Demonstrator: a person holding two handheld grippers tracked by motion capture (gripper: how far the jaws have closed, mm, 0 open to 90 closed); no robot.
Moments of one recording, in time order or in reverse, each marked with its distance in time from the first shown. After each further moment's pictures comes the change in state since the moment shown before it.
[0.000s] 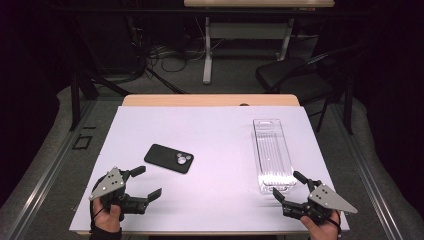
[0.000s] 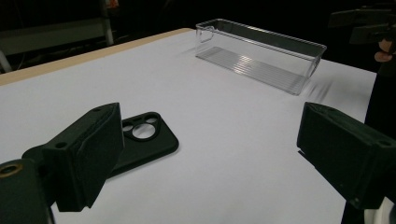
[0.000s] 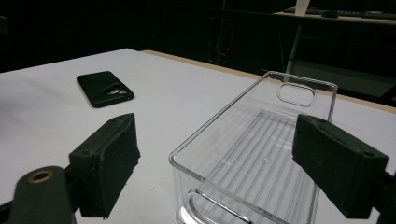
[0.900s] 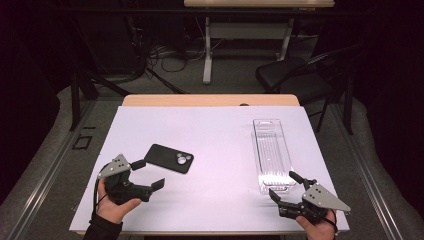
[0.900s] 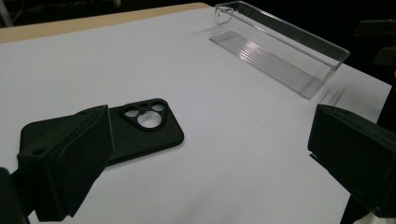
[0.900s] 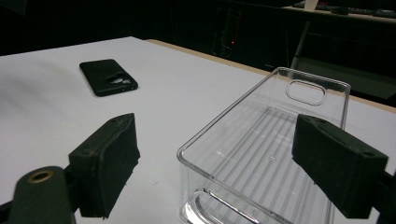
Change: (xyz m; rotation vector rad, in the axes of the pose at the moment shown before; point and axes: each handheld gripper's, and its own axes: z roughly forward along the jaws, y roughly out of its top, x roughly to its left) left arm 0.014 0.029 0.019 0.125 0.023 -0.161; right arm 0.006 0.000 0.007 0.035 0.012 -0.045
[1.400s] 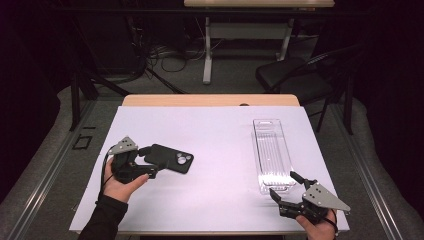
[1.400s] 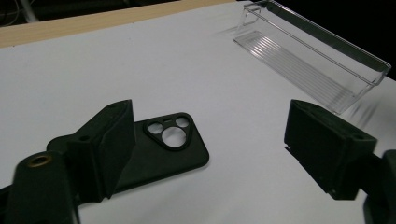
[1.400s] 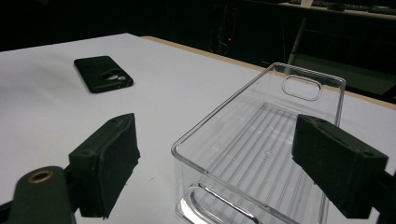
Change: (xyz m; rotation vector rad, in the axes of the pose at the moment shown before) left arm 0.017 0.034 0.024 0.064 0.067 -0.021; right arm -0.001 -0.002 0.000 0.012 -0.012 0.008
